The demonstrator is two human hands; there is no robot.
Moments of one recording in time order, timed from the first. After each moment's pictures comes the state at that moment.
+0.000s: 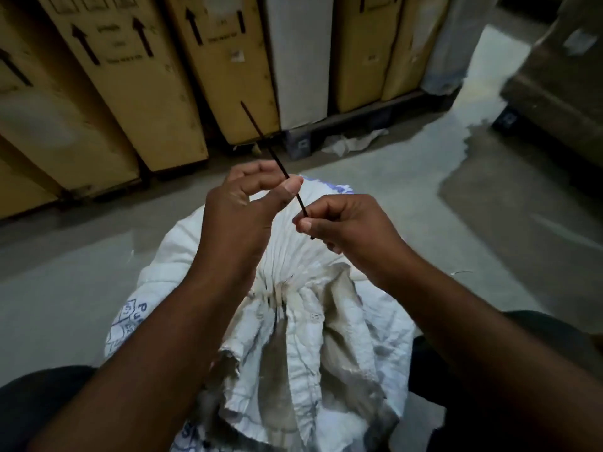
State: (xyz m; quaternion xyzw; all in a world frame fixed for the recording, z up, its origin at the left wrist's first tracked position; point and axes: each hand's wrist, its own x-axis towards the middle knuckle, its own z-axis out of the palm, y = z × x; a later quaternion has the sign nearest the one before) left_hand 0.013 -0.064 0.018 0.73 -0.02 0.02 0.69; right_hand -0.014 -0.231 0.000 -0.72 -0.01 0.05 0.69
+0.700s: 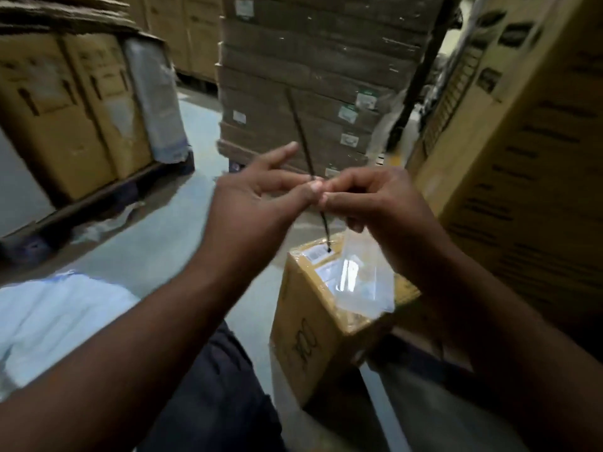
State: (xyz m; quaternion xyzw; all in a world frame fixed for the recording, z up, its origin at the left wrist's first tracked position) left_hand -0.221 -0.343 0.179 0.60 -0.44 -0.16 0.65; right_hand -0.354 -0.461 0.205 -0.75 0.18 -0.30 0.56
